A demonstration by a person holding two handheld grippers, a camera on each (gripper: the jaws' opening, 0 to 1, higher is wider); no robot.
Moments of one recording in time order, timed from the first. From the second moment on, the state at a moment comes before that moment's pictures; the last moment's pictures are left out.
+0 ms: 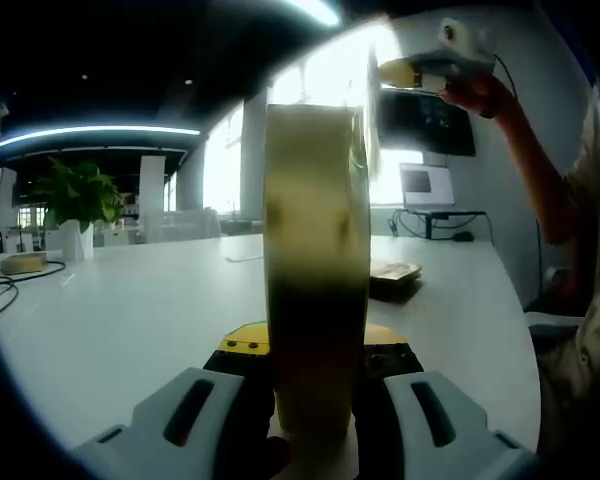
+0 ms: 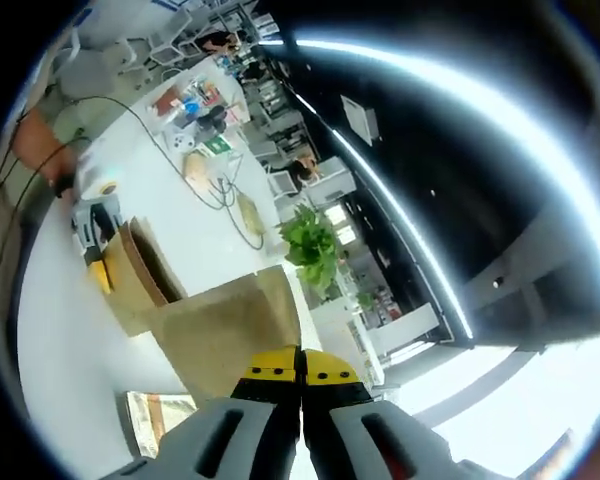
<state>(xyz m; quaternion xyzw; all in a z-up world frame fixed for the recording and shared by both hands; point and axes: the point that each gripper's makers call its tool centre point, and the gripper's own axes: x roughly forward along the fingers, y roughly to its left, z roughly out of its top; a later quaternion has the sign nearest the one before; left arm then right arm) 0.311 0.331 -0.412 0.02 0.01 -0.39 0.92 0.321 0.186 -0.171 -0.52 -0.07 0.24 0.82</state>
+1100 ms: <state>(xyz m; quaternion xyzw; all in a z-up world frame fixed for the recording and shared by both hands) 0.312 0.331 -0.413 0.03 0.01 -0.38 0.92 0.382 0.111 -0.254 -0.53 0.05 0.17 0.83</state>
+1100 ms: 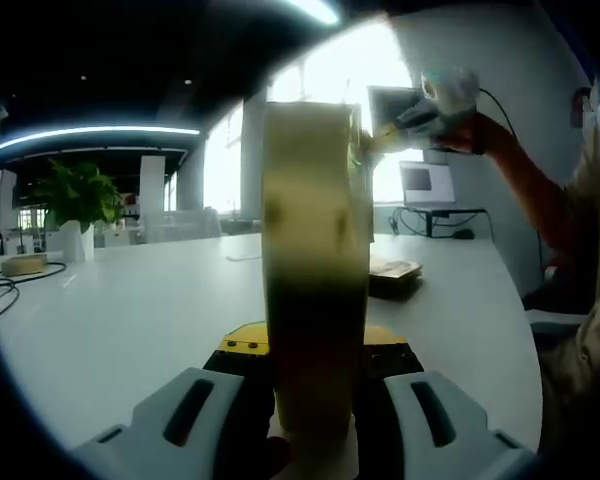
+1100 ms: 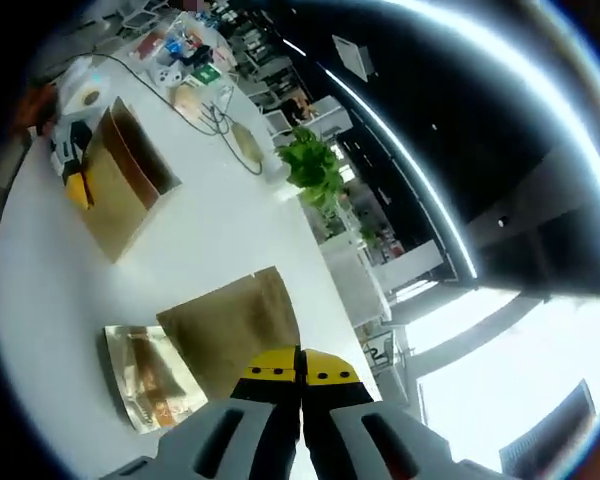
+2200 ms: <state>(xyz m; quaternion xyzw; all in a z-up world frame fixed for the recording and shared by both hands) 0.312 0.330 -0.414 0.03 0.01 -0.39 0.92 0.438 0.106 -0.263 -0.57 0.09 0.13 0.81</state>
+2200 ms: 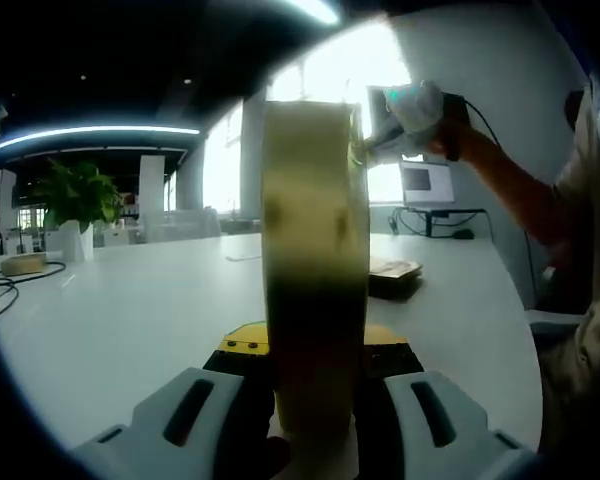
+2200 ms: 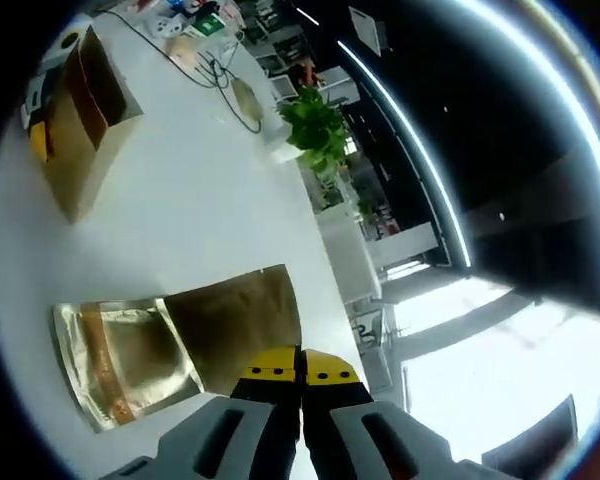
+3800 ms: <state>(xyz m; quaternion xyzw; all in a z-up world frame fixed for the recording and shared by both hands) 0.313 0.330 -0.413 0.03 0.01 -0.38 0.92 0.337 0.110 -0.359 -0.60 0.13 0.20 0.76</state>
